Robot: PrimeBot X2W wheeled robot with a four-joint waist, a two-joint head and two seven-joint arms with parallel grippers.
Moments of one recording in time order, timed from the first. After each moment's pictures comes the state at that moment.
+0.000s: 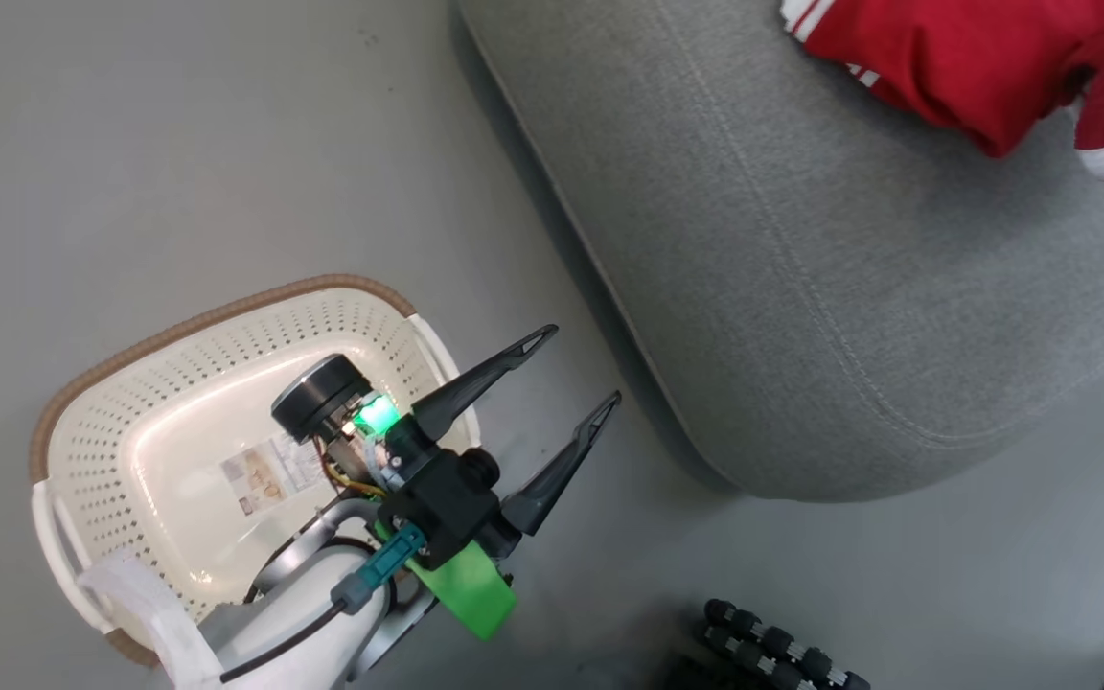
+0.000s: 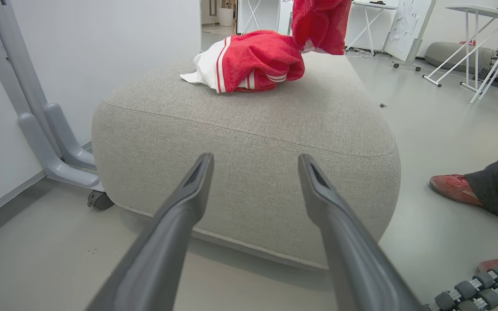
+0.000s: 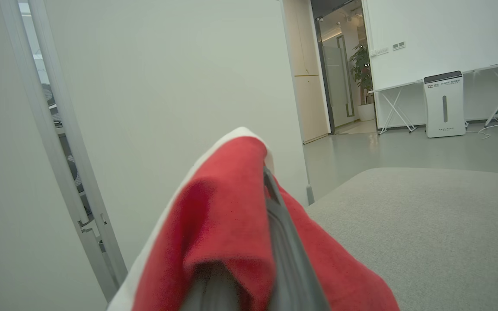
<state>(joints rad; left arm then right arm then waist) -0.46 0.36 -0.79 0.04 -0.19 -0.12 -0.20 -0.64 -0.18 -0.47 0.11 0.59 0.13 -0.26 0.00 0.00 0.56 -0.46</state>
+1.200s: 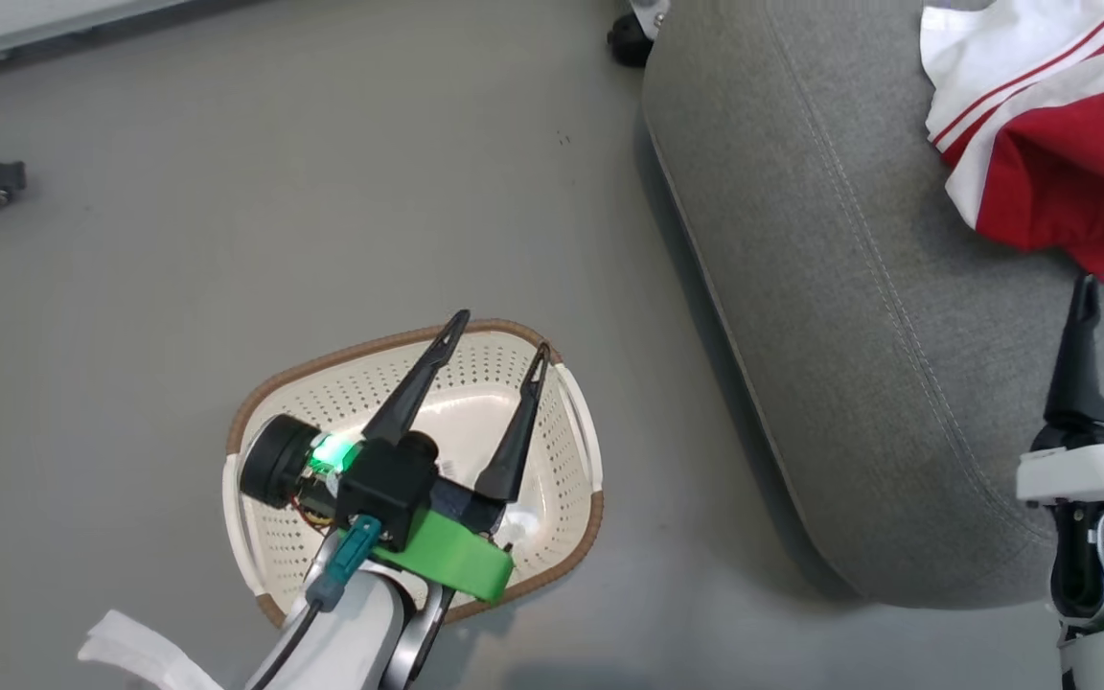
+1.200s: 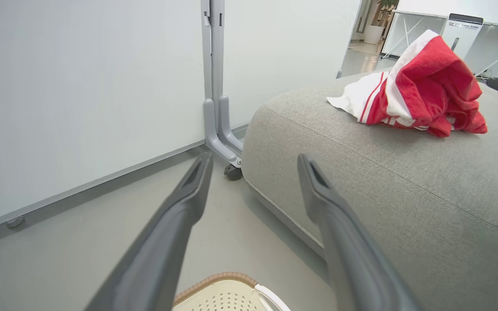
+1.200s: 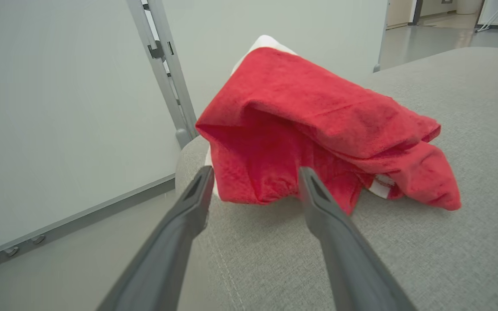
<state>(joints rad) -0.33 0.17 -0.59 0.14 -0.23 0.04 -0.26 -0.24 -0.05 -0.30 0.15 0.34 0.13 -0.26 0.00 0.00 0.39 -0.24</state>
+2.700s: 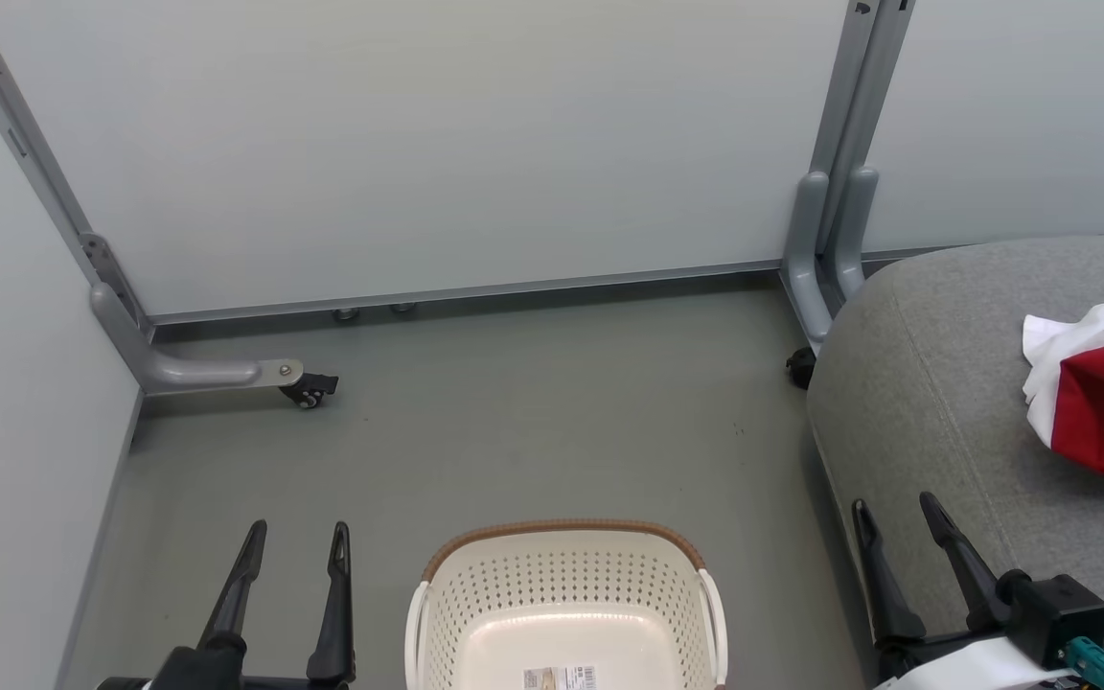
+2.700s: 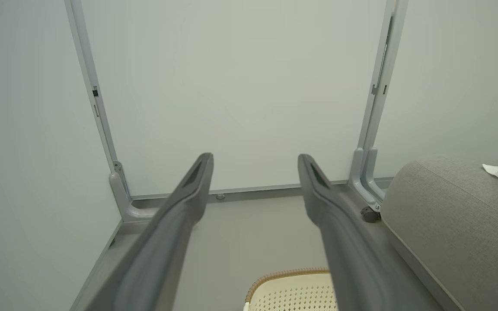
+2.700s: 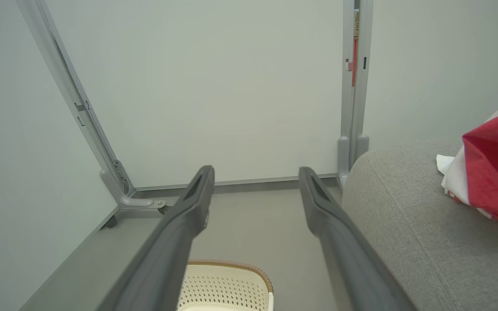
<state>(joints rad) 0.18 0.05 -0.09 0.01 -0.12 -0.09 -0.26 0.11 -0.05 0.04 0.07 0.25 0.13 -0.26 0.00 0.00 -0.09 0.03</state>
